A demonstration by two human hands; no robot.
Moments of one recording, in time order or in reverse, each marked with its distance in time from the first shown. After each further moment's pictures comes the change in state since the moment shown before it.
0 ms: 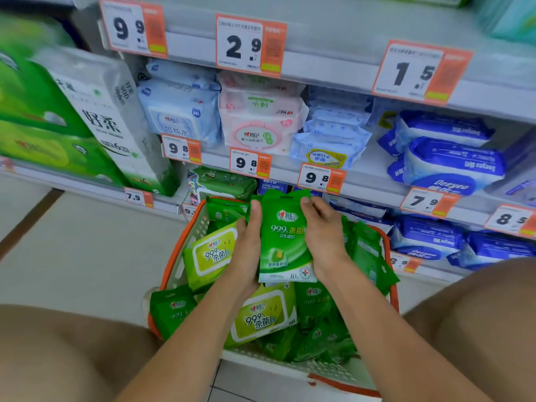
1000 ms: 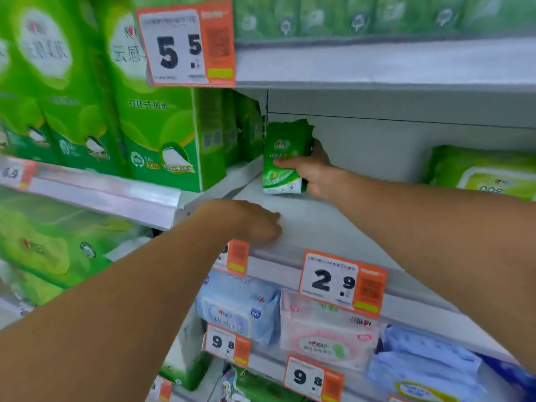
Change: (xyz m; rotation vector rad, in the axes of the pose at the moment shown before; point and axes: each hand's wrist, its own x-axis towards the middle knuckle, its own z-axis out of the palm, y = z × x) left_hand 0.086 0.394 0.046 2.177 0.168 0.310; right_hand 0.270 -0.316 0.248 -0.015 -0.323 -0.359
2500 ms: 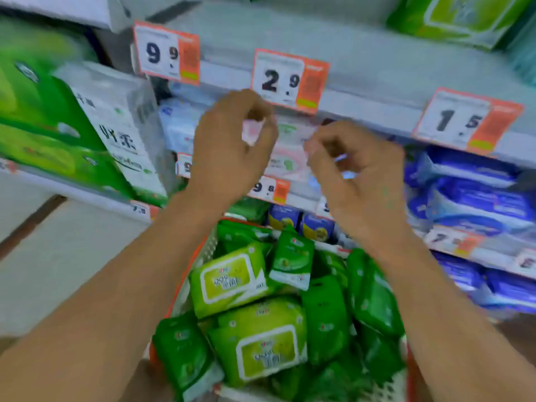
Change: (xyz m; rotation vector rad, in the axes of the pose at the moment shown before) left_hand -0.112 0.088 0.168 -0.769 0.989 0.330; right_hand -0.354 0.059 -0.106 -0.630 0.028 -0.488
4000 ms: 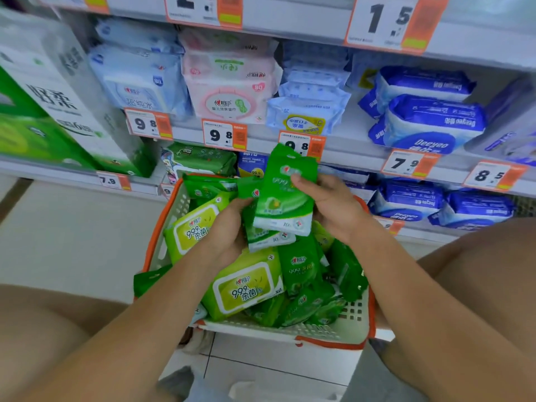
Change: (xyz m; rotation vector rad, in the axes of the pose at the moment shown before) left_hand -0.170 0.034 0.095 -1.034 -0.441 -1.479; right_hand -0.130 0.110 -0.015 0.706 -0.139 1.040
